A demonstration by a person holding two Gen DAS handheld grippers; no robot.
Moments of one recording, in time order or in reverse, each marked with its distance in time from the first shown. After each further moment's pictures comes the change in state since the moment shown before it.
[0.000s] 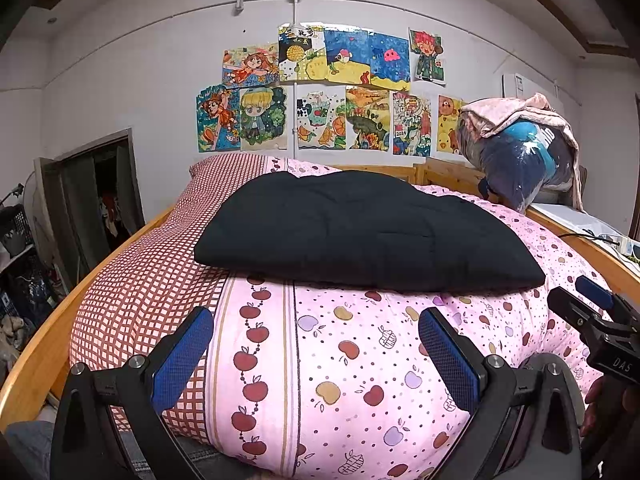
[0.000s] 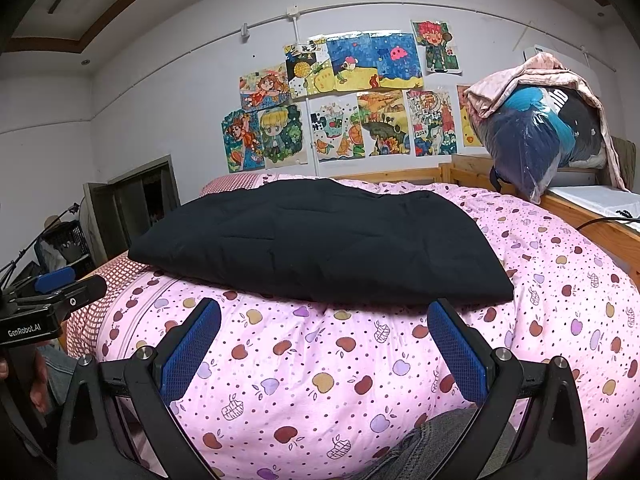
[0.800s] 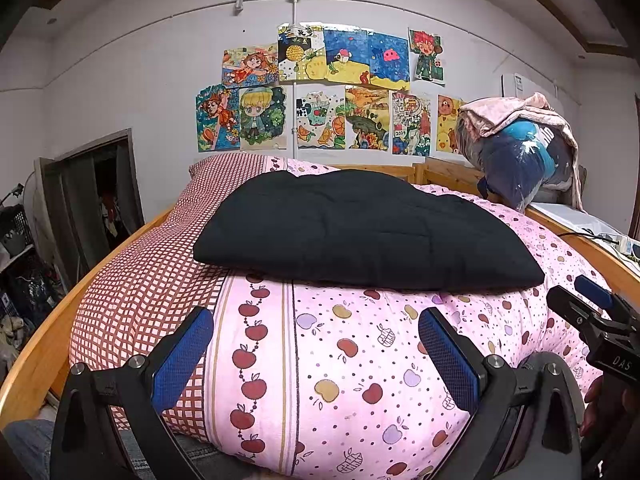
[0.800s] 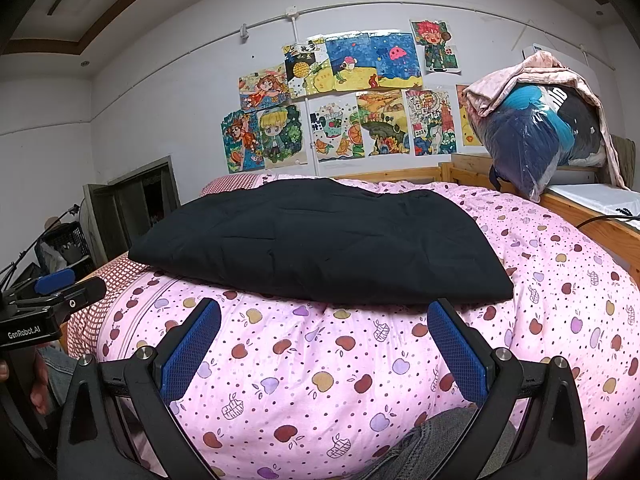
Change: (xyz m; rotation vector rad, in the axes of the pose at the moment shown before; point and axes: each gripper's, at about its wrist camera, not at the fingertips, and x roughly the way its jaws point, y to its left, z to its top) left arm -0.002 -0.003 0.001 -0.002 -0.001 0.000; right arm 0.000 -0.001 0.000 0.002 0.000 0.001
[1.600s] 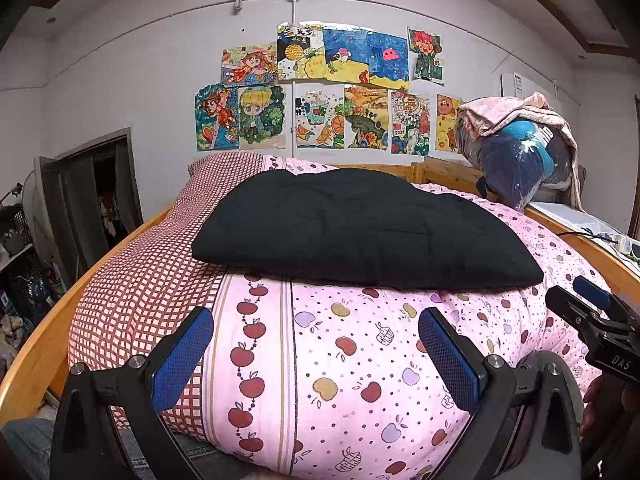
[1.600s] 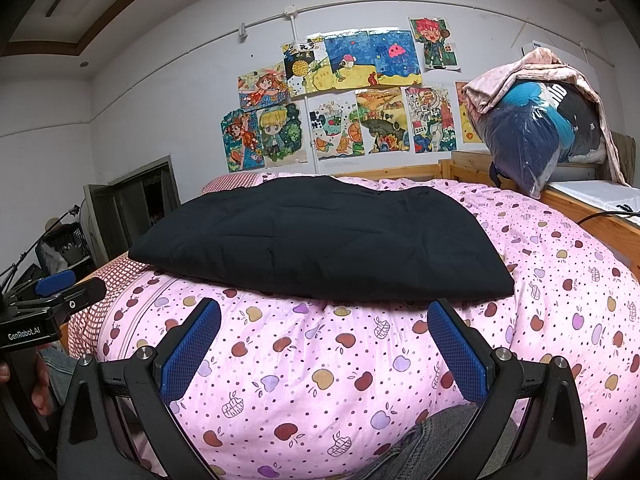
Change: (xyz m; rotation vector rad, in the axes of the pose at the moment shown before) left arm -0.001 -0.002 0.000 -0.001 0.000 -0.001; right arm -0.001 0.000 -0.001 0.004 0.003 0.001
